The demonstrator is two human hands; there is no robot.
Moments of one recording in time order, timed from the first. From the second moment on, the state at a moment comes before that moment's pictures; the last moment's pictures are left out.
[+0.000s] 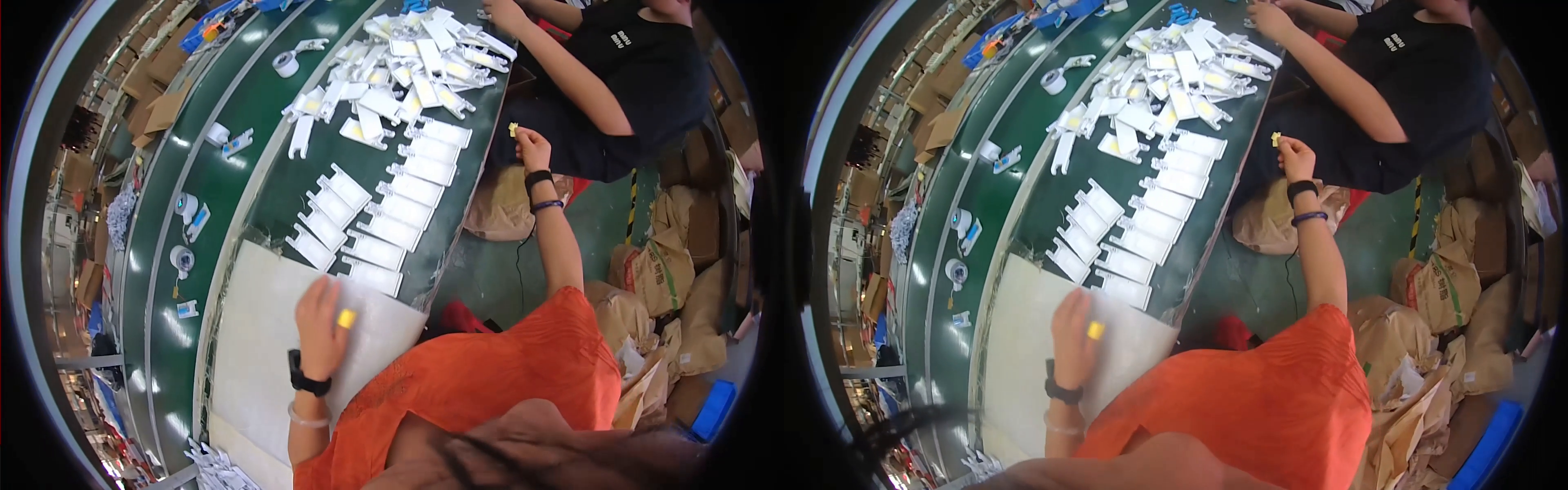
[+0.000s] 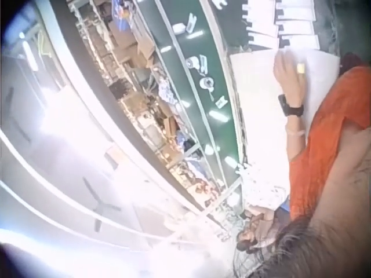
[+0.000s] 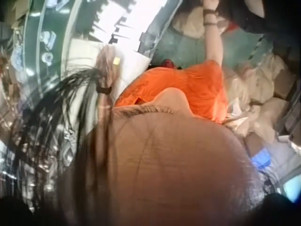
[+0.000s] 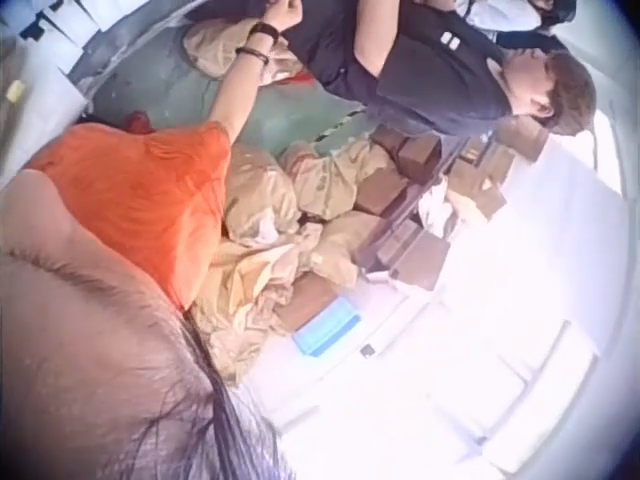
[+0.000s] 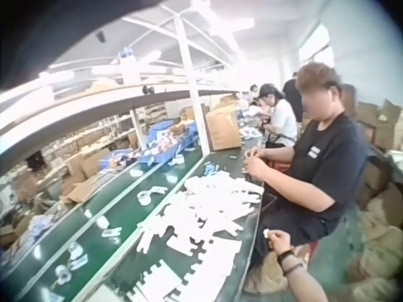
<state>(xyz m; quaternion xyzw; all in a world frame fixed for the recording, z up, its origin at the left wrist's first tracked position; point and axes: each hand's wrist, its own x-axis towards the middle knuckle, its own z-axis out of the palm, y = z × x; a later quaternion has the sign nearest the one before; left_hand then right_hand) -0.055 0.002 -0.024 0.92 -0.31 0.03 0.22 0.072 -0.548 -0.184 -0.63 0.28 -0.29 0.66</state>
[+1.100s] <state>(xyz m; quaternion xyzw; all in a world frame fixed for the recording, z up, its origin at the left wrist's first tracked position) -0.092 -0.011 -0.032 0.94 -0.26 0.04 0.23 -0.060 -0.257 -0.022 -0.87 -0.36 -0.15 0.28</state>
